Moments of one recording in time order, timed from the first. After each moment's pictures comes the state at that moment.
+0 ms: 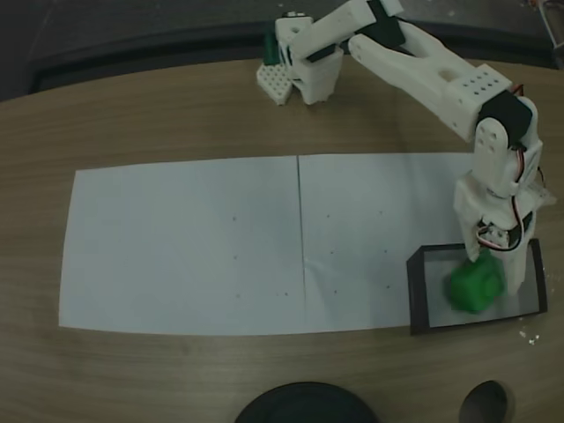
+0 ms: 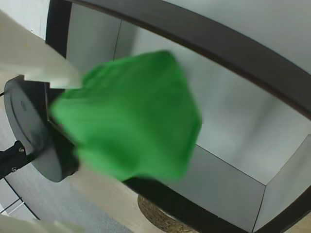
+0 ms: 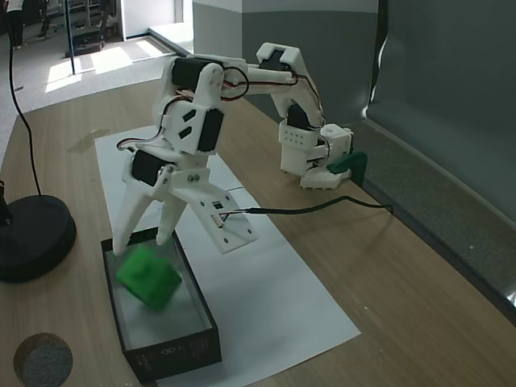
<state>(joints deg) -28.7 58.3 37.4 79.6 0.8</state>
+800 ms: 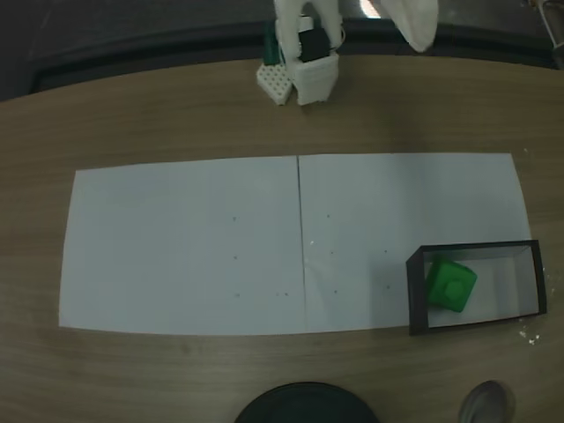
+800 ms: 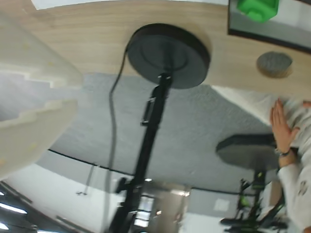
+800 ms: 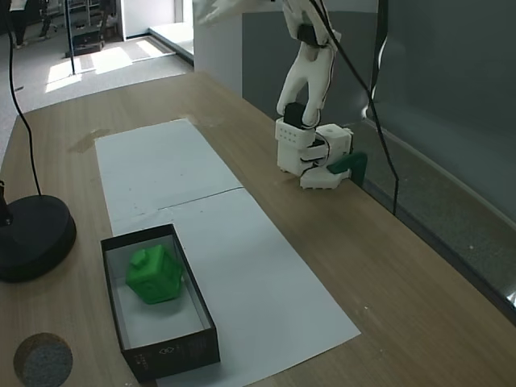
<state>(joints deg) -12.1 125.5 48.4 99.0 1.3</state>
